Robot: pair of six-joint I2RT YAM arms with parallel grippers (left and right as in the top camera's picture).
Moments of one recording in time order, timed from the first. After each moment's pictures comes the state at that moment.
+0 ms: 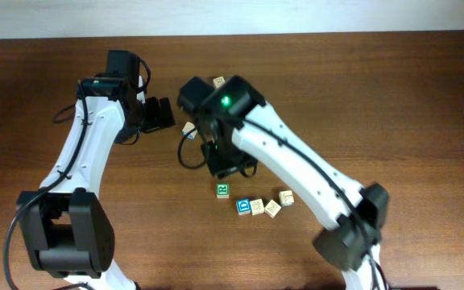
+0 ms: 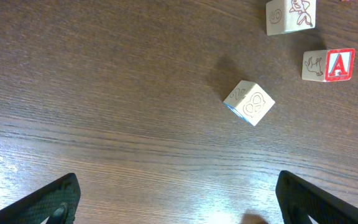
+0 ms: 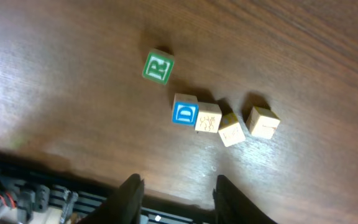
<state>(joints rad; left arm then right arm) -0.06 1.84 1.55 -1.01 0.07 -0.33 0.81 2.06 2.17 -1.68 0.01 0.44</state>
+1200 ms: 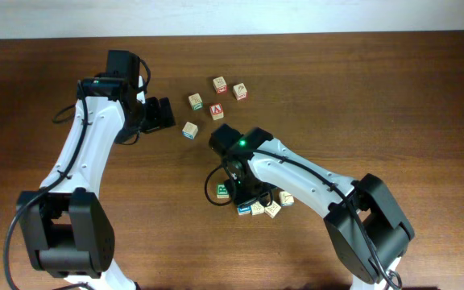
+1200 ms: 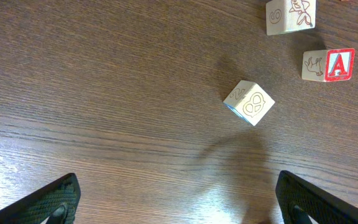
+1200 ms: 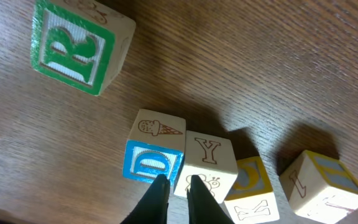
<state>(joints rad) -0.06 1.84 1.55 -1.01 0.07 -0.33 0.74 1.95 1.41 -1.10 -0.09 0.29</state>
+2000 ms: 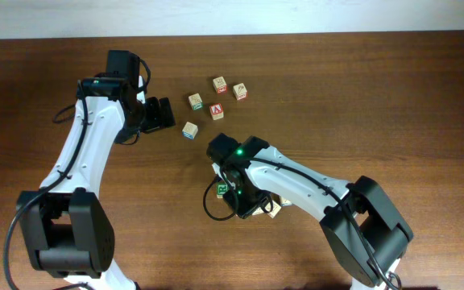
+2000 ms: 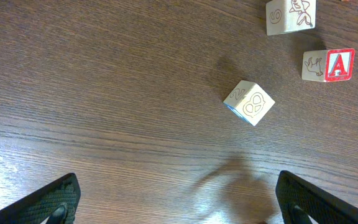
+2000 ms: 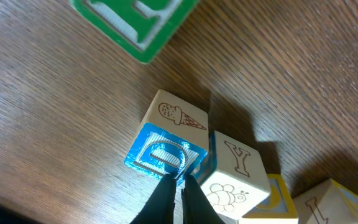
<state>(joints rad) -0.06 1.84 1.55 -1.01 0.07 -0.33 0.77 1.95 1.35 -1.06 -0.11 0.07</state>
